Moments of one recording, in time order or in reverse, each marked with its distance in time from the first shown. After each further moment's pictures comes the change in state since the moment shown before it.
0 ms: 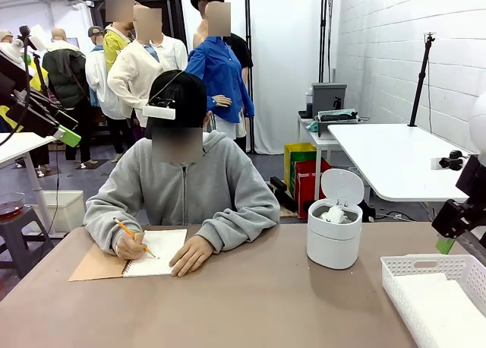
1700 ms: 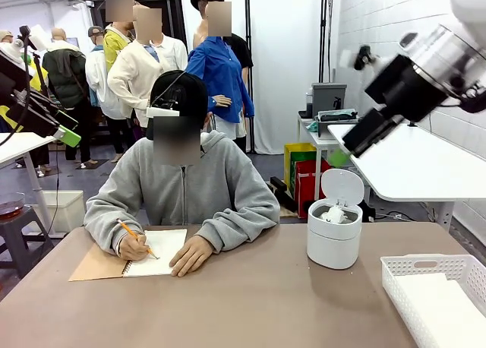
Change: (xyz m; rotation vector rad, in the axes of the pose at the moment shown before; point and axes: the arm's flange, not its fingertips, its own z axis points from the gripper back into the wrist) left arm 0.000 0.000 0.000 0.000 0.000 0.000; right arm 0.045 0.168 0.126 0.328 -0.381 0.638
